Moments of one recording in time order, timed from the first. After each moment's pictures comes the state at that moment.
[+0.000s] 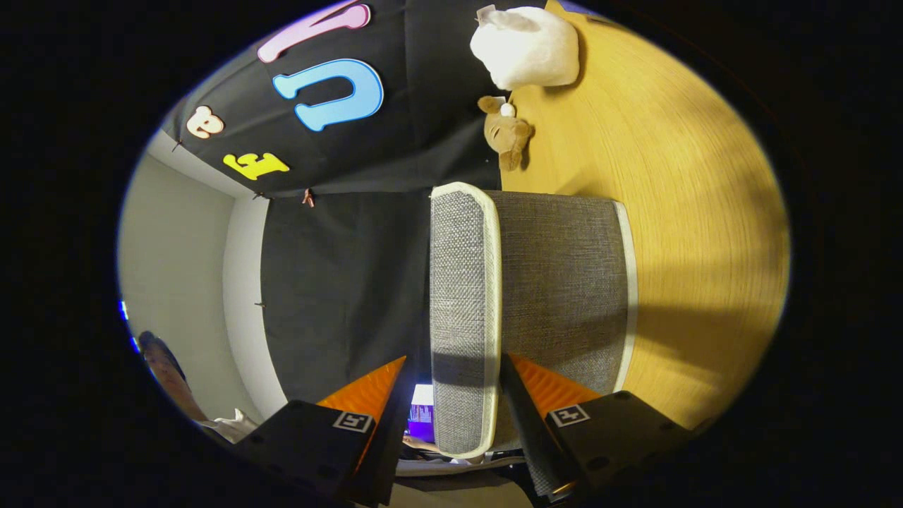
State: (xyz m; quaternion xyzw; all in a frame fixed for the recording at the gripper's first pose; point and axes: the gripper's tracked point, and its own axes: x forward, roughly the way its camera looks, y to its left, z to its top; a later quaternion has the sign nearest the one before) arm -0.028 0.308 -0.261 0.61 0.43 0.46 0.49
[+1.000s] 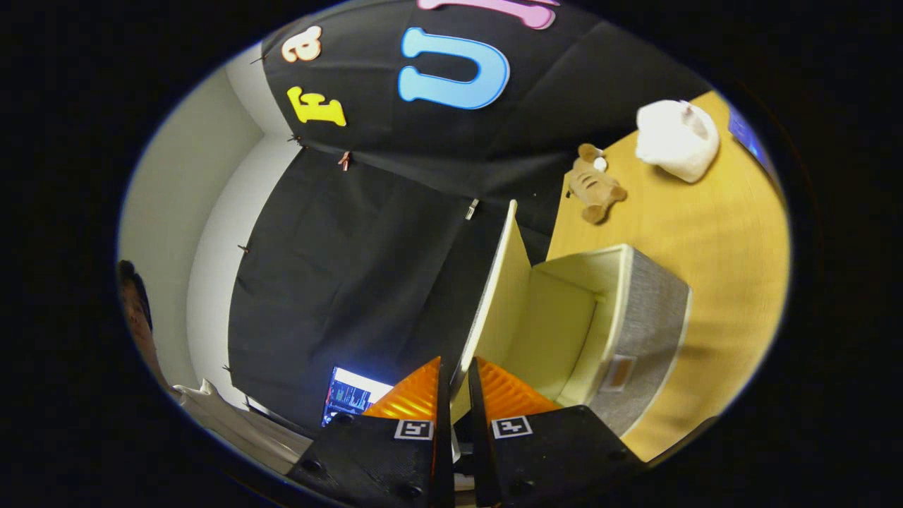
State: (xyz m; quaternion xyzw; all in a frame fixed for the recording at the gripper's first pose) arm -0.020 0.326 -0.095 0.50 0.34 0.49 0.64
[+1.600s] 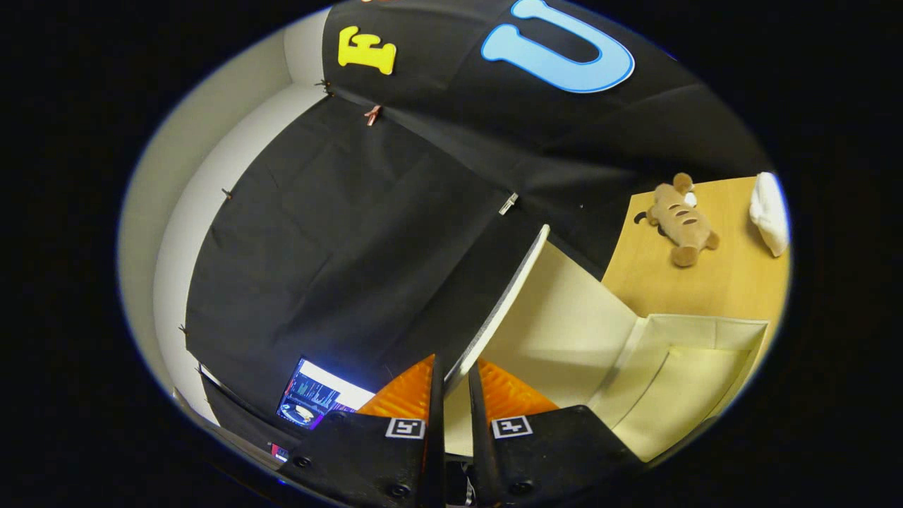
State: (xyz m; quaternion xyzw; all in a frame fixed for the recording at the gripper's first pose) arm 0.005 0.502 -0.004 0.41 0.32 0.51 0.68
